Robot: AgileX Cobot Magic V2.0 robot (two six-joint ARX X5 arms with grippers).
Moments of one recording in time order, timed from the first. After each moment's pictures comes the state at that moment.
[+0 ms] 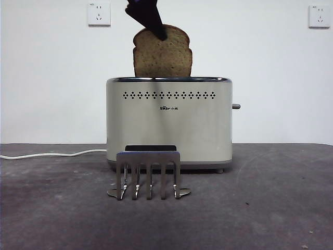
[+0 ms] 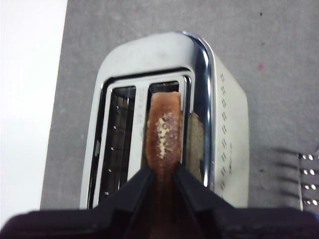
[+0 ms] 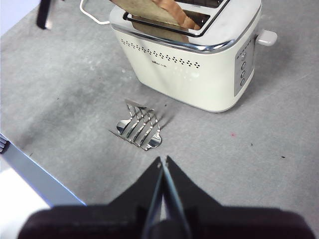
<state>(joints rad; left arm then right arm) -0.59 1.77 1.87 -0.83 0.08 0.97 0.07 0.83 1.15 -1.03 -0.57 -0.22</state>
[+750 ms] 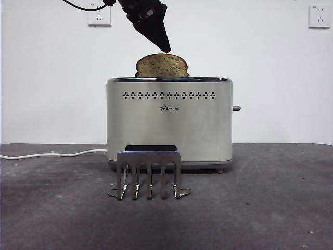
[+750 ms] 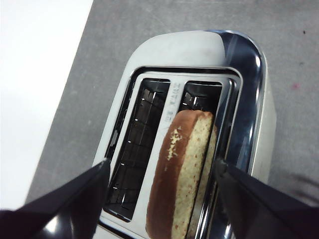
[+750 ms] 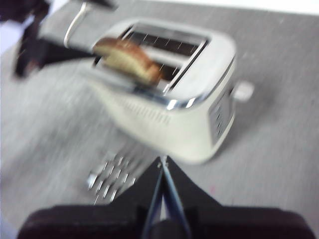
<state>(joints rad) -0.56 1.82 1.87 -0.74 0.07 0.79 0.07 1.08 1.15 -0.66 -0.57 -0.15</state>
